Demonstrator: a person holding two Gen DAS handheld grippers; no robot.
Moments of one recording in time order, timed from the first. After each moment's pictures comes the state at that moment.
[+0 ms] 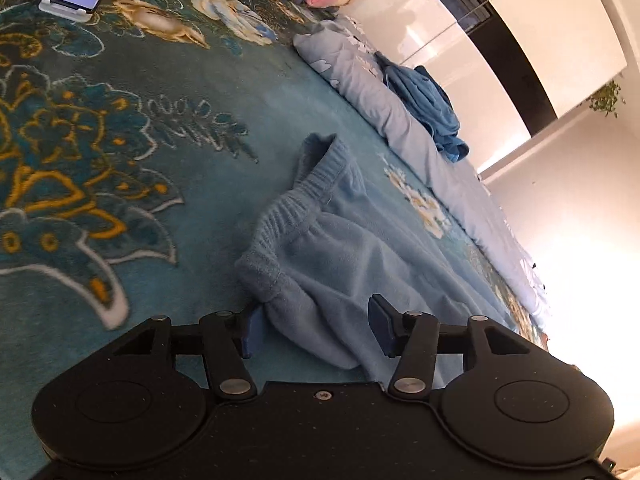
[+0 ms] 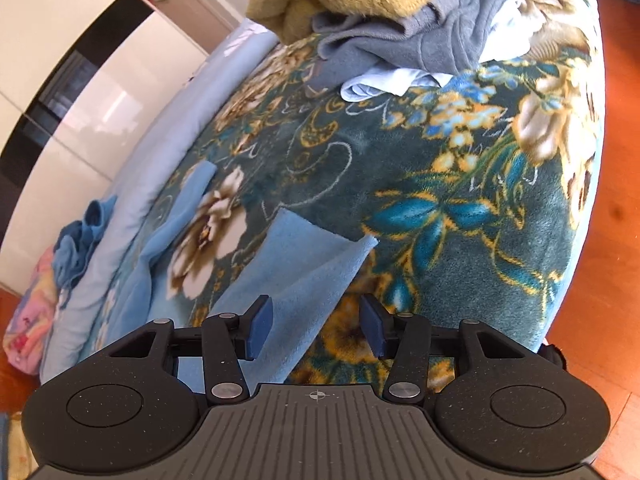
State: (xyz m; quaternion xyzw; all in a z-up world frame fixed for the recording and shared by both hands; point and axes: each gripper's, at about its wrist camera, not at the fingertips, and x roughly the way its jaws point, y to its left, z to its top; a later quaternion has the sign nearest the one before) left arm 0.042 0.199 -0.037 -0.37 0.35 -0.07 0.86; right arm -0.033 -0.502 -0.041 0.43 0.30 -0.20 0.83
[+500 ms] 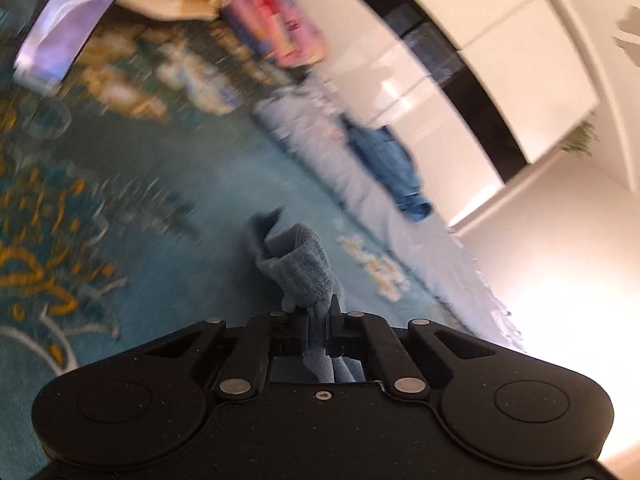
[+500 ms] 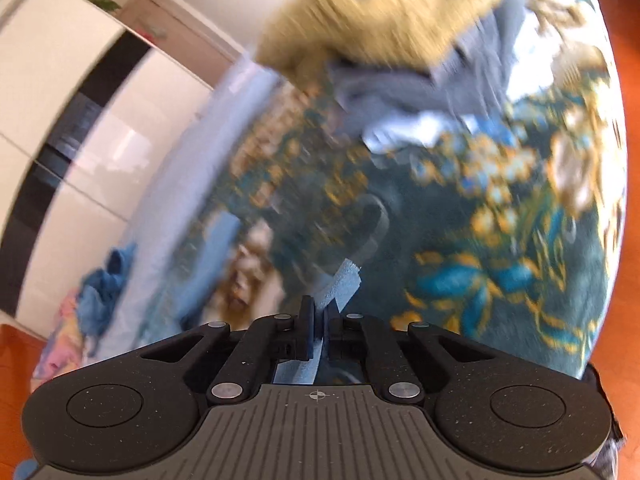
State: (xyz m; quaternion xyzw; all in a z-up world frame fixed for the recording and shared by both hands) left arm 0.032 0.189 0.020 -0.37 0.26 -0.08 0.89; right arm -0.016 -0.522 -0.007 0.46 0.23 -0.19 0.84
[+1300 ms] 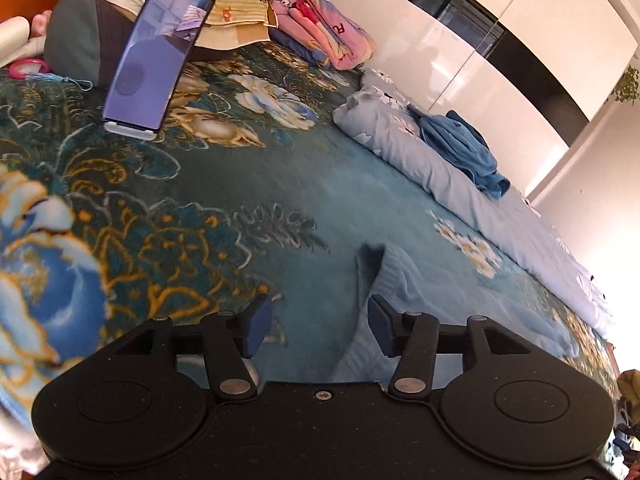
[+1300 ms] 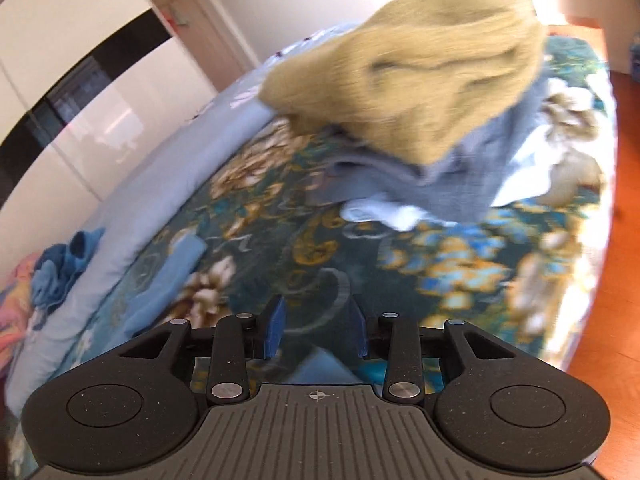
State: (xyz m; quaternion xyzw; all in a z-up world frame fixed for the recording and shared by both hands) left arm 0.019 0.226 0.013 -0.28 0.31 0.02 0.91; right arm 0.009 -0.543 -0.002 0.35 0.27 -0.21 0.87
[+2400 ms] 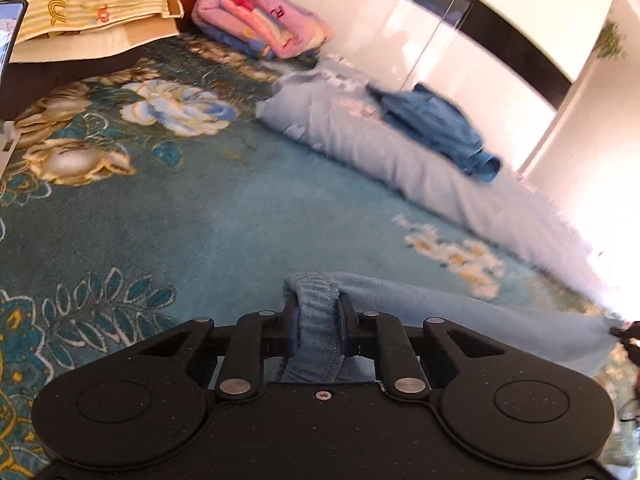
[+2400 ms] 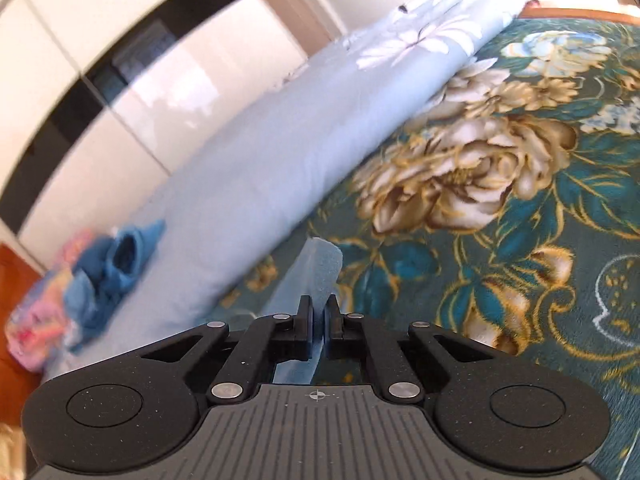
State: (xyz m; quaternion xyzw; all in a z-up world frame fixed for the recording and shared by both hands) left arm 0.170 0.144 -0.012 -0.21 0.32 0.00 0.92; right arm 0.288 -0.537 -0.018 0.33 0.30 -0.10 0.89
